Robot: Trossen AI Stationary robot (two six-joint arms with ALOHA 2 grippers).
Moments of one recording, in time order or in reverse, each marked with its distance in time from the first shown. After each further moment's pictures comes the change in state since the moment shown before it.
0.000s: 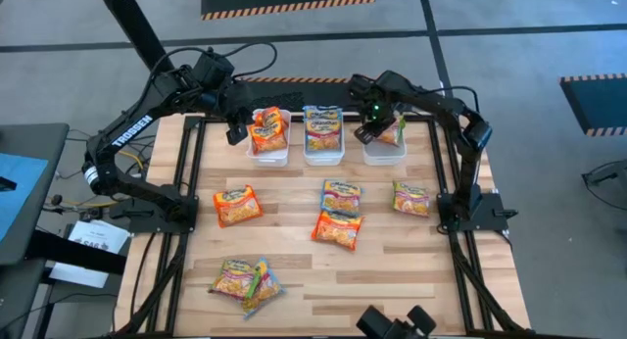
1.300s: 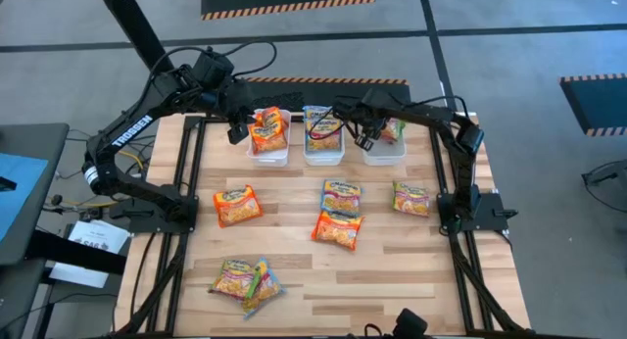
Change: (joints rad) left arm 0.000 0.000 0.000 0.024 0.014 -0.011; right arm 0.160 0.031 0.001 -0.021 0.496 -0.042
